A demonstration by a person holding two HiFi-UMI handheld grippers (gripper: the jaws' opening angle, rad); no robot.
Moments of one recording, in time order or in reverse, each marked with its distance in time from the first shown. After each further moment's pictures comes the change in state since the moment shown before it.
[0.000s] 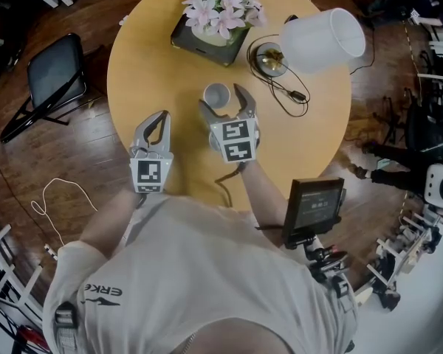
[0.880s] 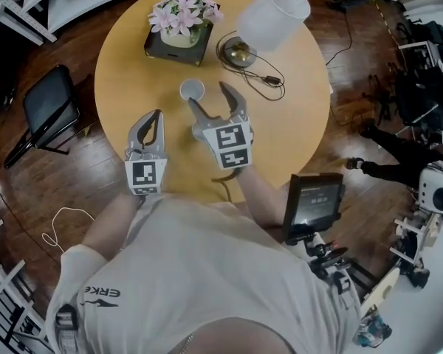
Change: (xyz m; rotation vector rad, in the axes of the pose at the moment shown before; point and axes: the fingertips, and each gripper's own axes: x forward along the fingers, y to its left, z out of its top) left arm -0.019 -0.038 0.061 0.041 -0.149 -0.060; right arm -0.095 -0.005 0.040 0.042 -0.235 -0.092
